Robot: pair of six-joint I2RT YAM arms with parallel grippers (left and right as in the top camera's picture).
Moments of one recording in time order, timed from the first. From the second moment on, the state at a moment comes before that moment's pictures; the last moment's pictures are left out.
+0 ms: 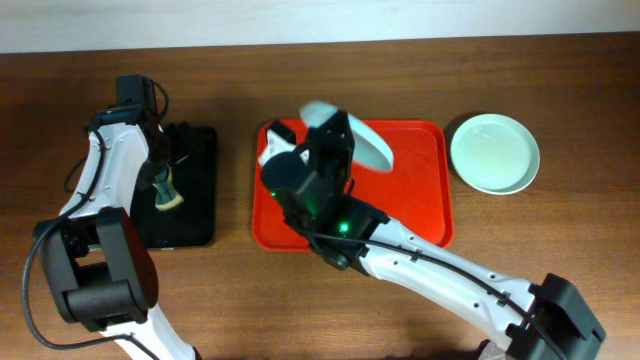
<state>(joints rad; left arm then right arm) 0.14 1.95 1.51 -0.86 -0.01 -0.46 0.91 1.66 1.26 -0.07 1.16 -1.18</state>
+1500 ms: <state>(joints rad) 0.14 1.95 1.51 -0.86 -0.01 -0.46 -0.56 1.83 1.26 -0.53 -0.39 0.15</state>
